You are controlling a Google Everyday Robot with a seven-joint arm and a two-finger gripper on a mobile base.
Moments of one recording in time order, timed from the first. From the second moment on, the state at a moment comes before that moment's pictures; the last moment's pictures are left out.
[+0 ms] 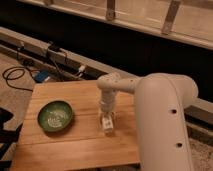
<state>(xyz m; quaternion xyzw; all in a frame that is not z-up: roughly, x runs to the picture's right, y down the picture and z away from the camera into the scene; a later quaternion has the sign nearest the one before) 0.003 0.180 0.870 -0.38 0.27 0.58 0.67</state>
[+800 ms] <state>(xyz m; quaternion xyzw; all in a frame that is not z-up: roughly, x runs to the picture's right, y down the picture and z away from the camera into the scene) -0.061 0.110 0.823 -0.33 0.21 0.54 0.74</state>
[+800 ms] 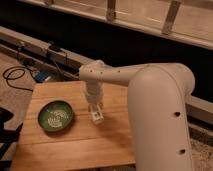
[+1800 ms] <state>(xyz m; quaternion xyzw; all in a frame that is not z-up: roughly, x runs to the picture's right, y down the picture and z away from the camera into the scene) -0.098 0.088 0.798 -0.30 0.19 0.50 0.79</state>
